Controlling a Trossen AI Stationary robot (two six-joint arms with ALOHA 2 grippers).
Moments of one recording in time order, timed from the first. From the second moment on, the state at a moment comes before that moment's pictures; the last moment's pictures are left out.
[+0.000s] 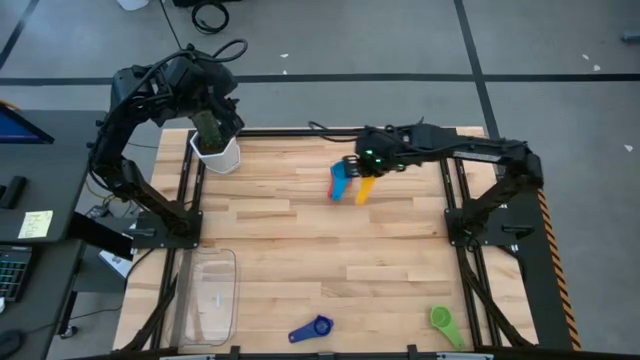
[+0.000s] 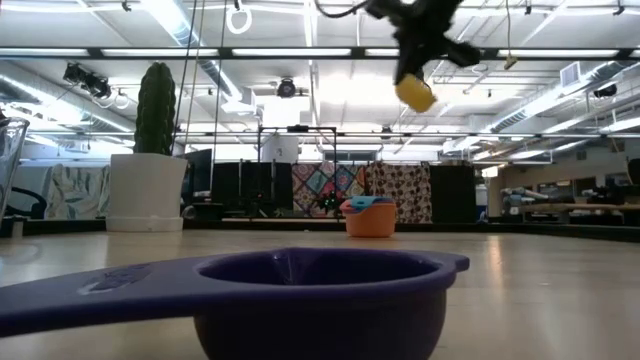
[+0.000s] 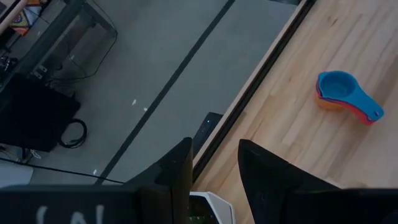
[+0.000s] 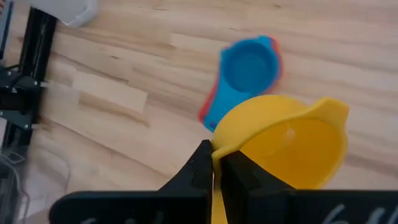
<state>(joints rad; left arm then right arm) 0.44 1.55 2.35 -1.57 -0.44 0.10 -0.18 1.53 1.54 -1.04 0.16 1.12</state>
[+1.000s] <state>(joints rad) 0.44 1.55 2.35 -1.57 -0.44 0.13 -0.45 2.10 1.96 -1.21 -0.11 1.03</state>
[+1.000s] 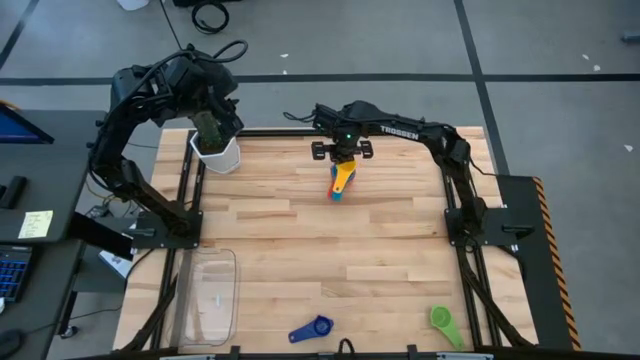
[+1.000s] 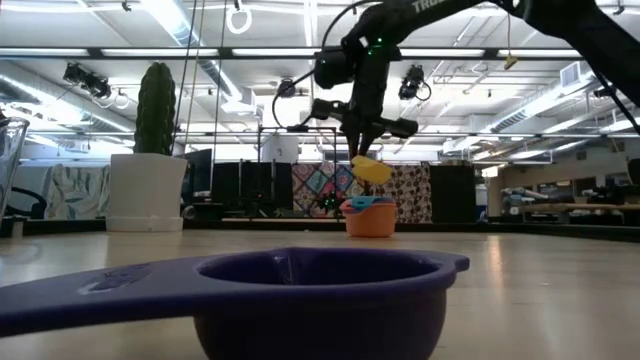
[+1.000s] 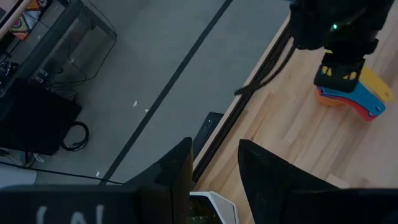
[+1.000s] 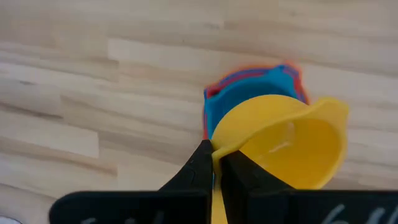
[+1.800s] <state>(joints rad) 0.44 1.55 2.35 -1.57 -0.44 0.12 -0.48 2.18 1.96 -1.15 -0.20 0.88</state>
